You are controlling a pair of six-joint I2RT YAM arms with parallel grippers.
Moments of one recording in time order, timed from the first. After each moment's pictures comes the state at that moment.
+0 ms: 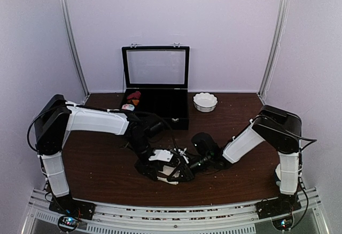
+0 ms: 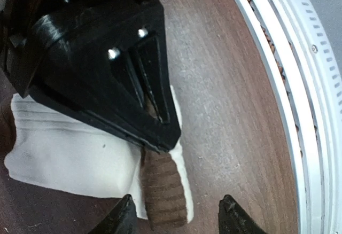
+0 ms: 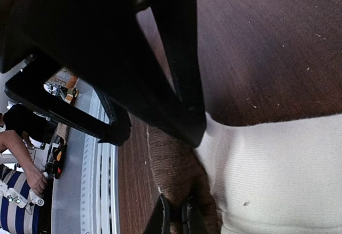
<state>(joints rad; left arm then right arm) -0.90 1.90 1.27 -0.83 0.51 0.96 0.90 2.06 0.83 0.53 -0.85 0.38</state>
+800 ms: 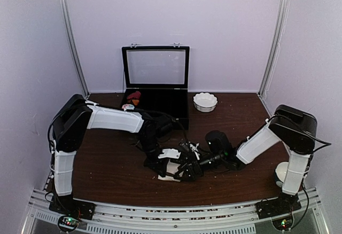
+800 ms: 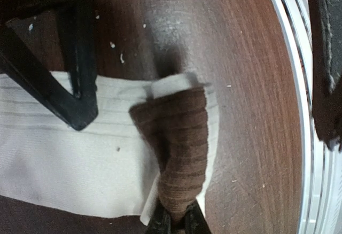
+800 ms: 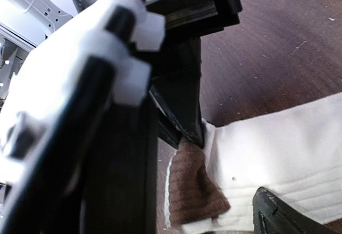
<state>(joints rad) -0.90 2.11 1.46 -0.89 0.51 0.86 0.86 1.89 0.66 0.65 -0.74 0.40</state>
